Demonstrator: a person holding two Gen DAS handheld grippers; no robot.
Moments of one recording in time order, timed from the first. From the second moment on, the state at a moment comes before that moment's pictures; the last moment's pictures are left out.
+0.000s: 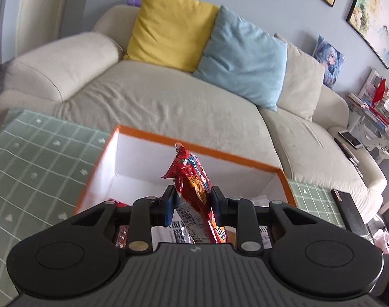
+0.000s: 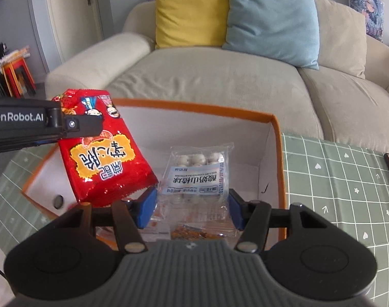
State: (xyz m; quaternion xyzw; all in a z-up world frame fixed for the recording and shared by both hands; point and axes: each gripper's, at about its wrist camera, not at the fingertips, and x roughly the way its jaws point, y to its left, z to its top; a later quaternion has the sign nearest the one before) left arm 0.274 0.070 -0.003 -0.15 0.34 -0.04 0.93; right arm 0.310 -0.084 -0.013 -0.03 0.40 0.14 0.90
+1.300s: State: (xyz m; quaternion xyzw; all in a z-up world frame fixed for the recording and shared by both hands) left arm 0.289 0.060 -0.024 -0.12 0.43 -0.01 0.89; right arm 0.362 -0.067 -0.051 -0.10 0.49 0.13 0.85
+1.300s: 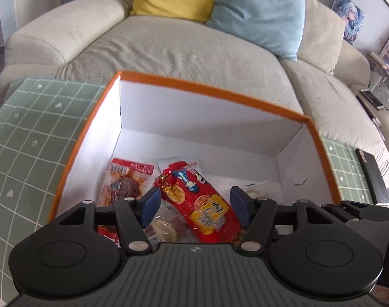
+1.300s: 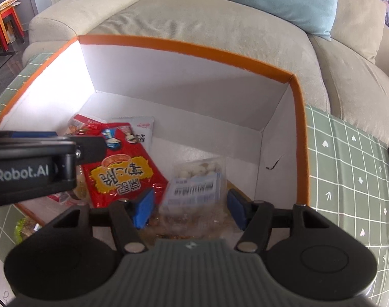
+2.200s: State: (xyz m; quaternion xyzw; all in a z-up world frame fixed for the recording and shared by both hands) left arm 0.125 0.037 0.061 -0.01 0.24 -0.01 0.97; right arm 0.161 -0.099 0.048 -0.06 0.28 0.14 0.95
